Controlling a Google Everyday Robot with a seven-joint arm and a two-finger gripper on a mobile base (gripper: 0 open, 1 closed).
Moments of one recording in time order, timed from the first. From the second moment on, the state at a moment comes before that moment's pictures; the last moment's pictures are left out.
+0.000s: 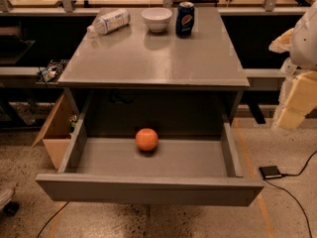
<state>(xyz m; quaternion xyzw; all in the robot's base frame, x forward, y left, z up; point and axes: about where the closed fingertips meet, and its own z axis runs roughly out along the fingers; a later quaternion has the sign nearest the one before) 0.438 -0.216 0.977 -0.60 0.78 -0.04 0.16</state>
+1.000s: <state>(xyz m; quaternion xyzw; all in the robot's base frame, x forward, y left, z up) 0.463 -0.183 0.934 -0.56 0.80 0.03 0.20</state>
